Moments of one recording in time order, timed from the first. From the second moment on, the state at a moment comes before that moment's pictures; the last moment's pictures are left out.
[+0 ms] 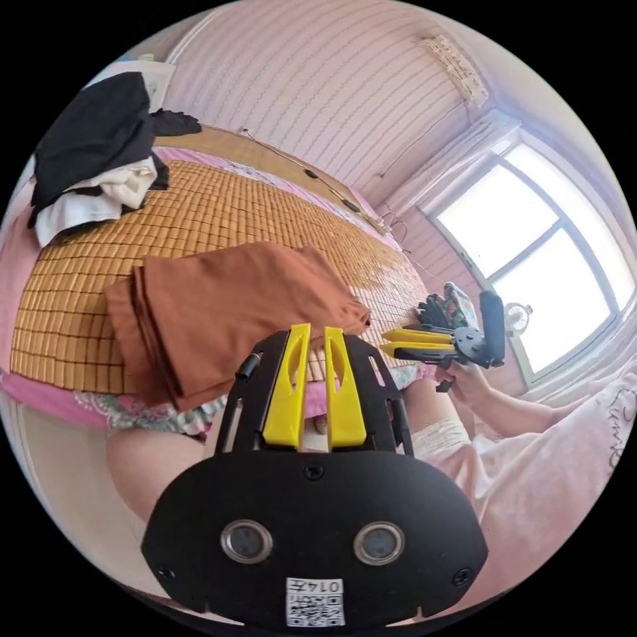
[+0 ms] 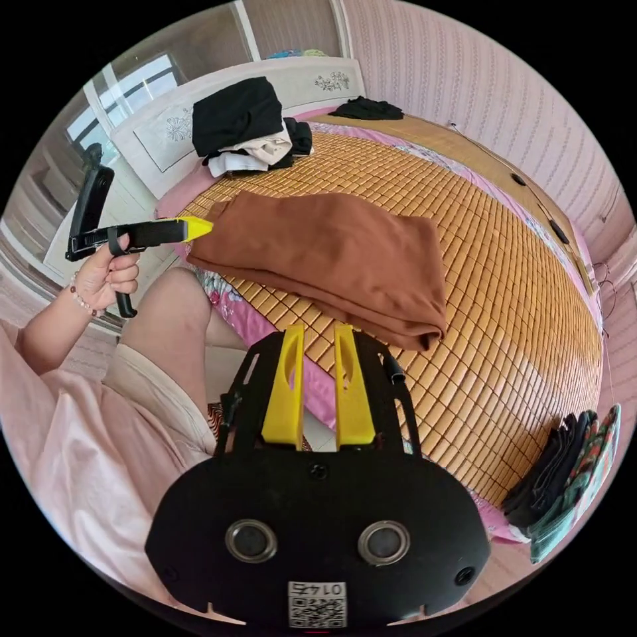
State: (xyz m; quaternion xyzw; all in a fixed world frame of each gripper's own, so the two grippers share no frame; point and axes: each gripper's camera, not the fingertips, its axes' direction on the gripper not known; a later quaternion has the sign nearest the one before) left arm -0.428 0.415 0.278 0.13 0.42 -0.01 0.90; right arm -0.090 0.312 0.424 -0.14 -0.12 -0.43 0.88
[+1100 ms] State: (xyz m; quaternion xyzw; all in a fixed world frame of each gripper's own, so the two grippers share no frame) left arm -0.521 0.268 0.377 -0.04 0.33 -0.14 0.93; right arm 0.001 0.164 0.304 -0.10 -0.24 -0.32 0.91
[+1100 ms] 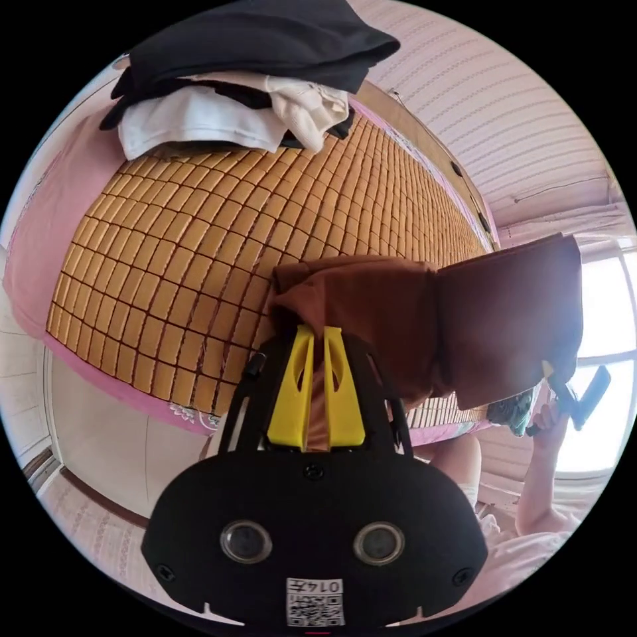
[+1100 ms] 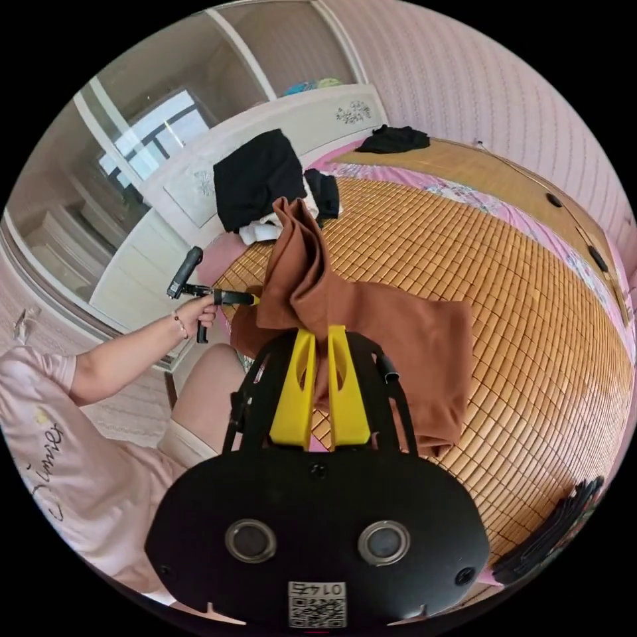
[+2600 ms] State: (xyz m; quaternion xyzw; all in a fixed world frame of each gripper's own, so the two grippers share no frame) left arm -0.632 0.180 0.371 0.00 0.27 -0.18 0.95; right arm 0.410 0.140 0.194 -0.05 0.04 0.00 1.00
